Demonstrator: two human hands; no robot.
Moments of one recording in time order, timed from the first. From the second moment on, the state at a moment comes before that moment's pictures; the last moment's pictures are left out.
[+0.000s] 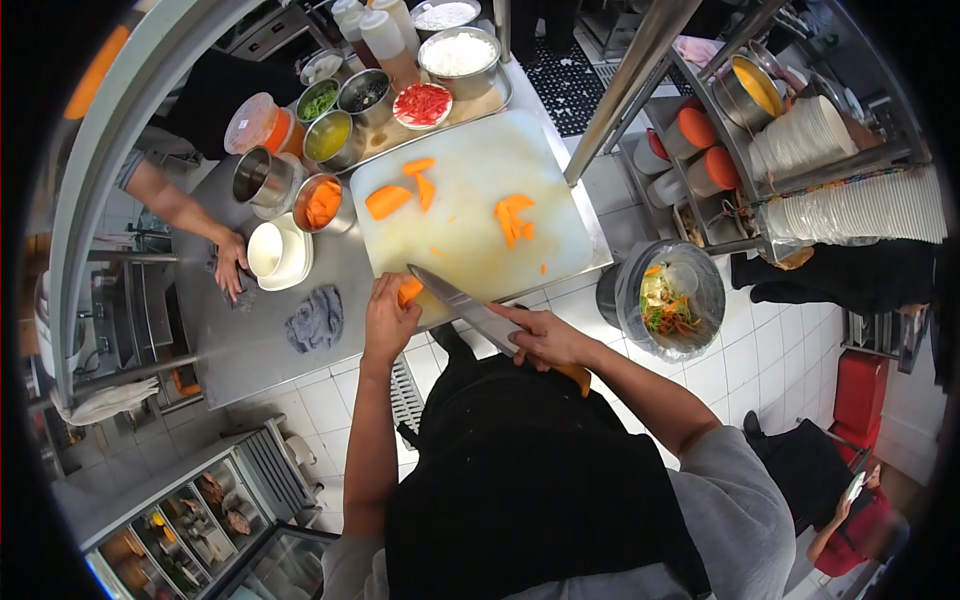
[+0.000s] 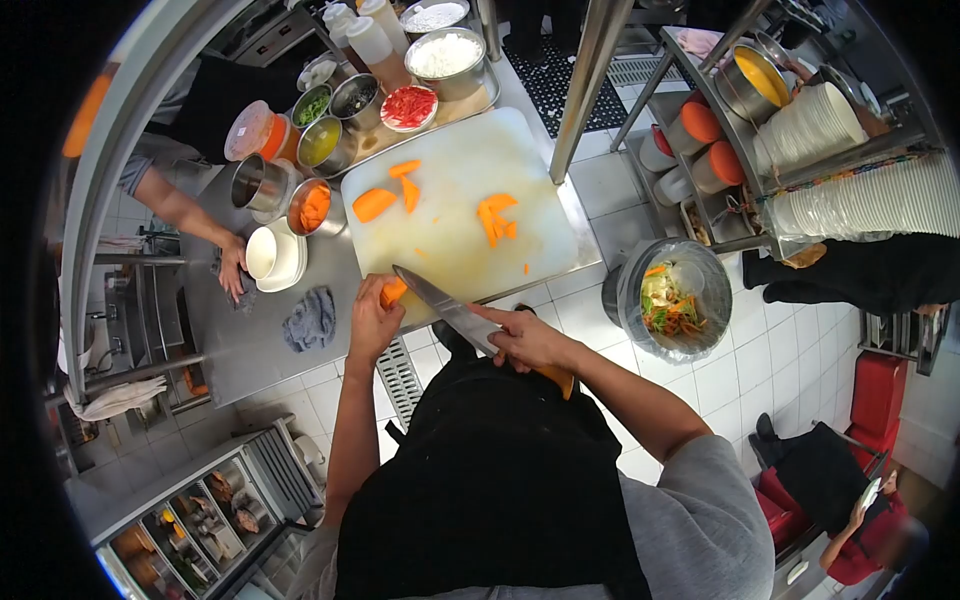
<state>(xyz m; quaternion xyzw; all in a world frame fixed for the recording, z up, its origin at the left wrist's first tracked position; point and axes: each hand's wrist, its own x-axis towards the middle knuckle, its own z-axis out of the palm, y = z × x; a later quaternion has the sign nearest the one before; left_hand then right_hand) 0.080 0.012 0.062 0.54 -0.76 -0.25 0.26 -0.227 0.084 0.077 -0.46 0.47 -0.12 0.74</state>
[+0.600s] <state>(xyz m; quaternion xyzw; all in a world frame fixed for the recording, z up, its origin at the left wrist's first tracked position) 0.081 0.012 0.066 0.55 -0.75 -0.27 0.25 -0.219 0.083 0.063 -0.47 0.46 -0.12 0.75</state>
